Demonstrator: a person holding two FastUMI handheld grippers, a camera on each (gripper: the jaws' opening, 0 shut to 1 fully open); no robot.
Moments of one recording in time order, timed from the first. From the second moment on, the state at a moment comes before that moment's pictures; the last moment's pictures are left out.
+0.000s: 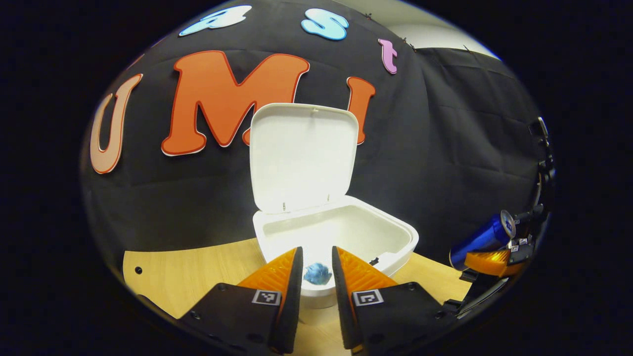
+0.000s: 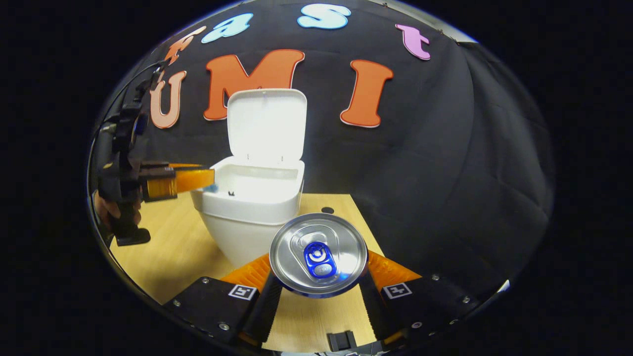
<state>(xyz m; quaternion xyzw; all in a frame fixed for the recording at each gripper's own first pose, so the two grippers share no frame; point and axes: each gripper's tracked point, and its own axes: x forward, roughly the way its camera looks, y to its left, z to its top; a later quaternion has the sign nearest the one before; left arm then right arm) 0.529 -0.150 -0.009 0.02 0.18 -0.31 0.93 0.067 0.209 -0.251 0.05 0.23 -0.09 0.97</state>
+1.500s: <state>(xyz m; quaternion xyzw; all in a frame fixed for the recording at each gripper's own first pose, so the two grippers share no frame) 0.472 0.033 0.007 0.04 0.17 -0.07 0.98 0.178 0.268 -0.194 0.02 0.20 0.10 0.98</state>
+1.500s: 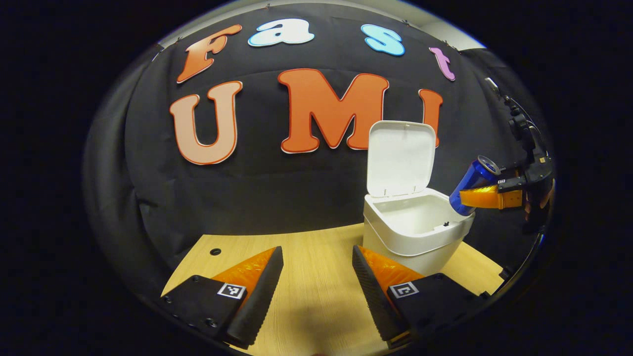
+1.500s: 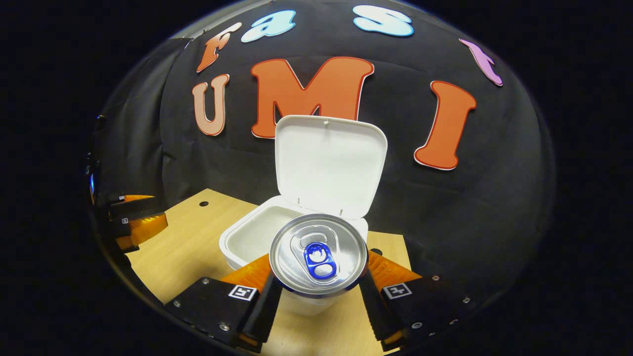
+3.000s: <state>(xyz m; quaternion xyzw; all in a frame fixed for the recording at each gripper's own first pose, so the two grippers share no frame) 0.487 0.110 -0.001 0.02 0.17 -0.03 0.98 0.309 0.249 -0.025 -0.02 0.06 0.03 1.00</state>
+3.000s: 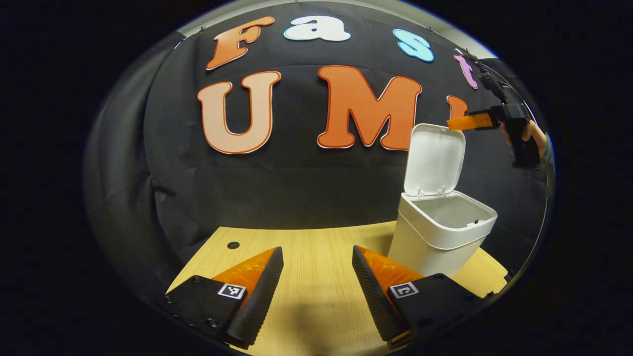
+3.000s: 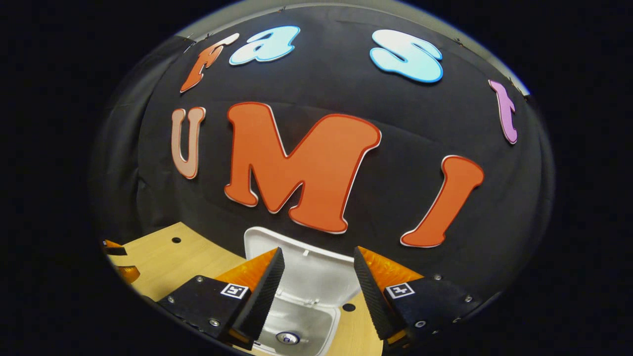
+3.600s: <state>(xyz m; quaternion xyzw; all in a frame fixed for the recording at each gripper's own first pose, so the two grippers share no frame) 0.490 0.130 -0.004 0.03 0.17 -0.02 0.99 0.327 0.266 -0.041 0.02 0.12 0.04 0.99</state>
